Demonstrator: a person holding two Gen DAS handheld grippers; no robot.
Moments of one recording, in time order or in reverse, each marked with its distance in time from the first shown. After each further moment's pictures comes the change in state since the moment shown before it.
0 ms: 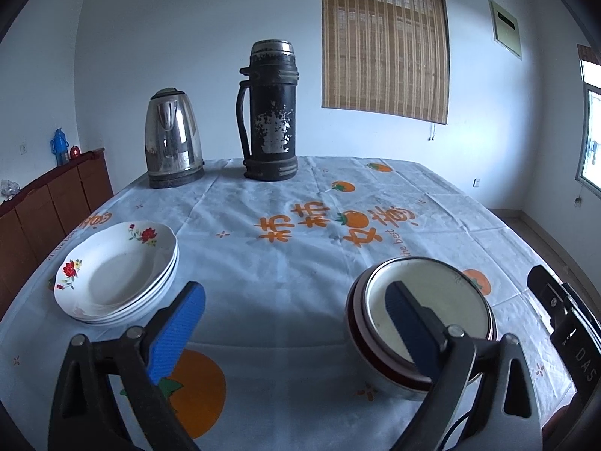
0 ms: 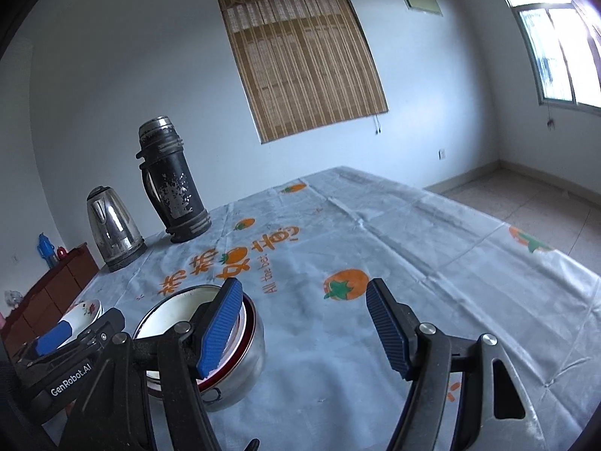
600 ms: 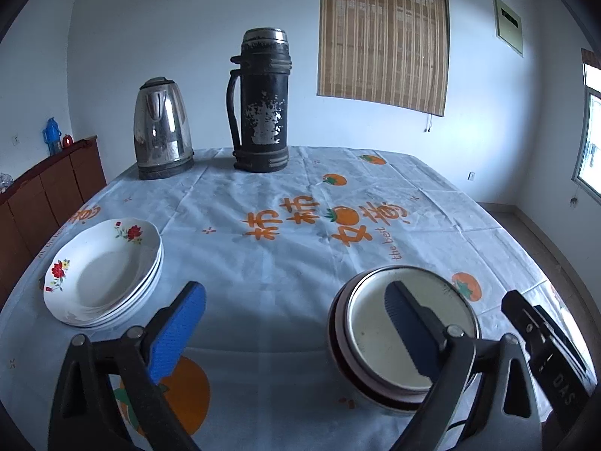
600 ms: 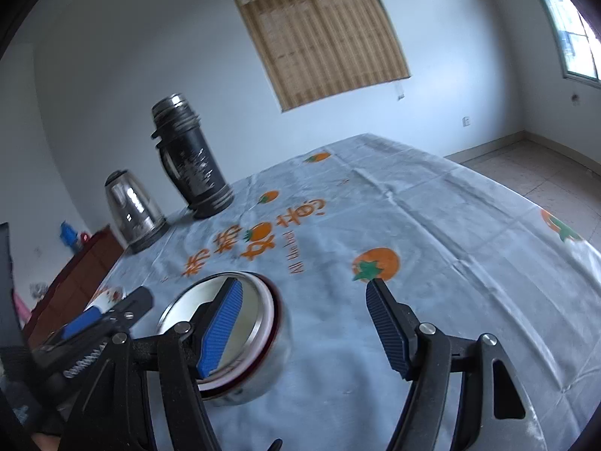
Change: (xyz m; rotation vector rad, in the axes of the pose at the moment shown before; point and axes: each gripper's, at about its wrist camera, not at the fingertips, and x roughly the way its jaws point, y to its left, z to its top) left arm 0.009 -0.009 0.013 -0.005 0.052 -0.016; right arm 0.025 -0.004 0.003 0.057 0.127 0.084
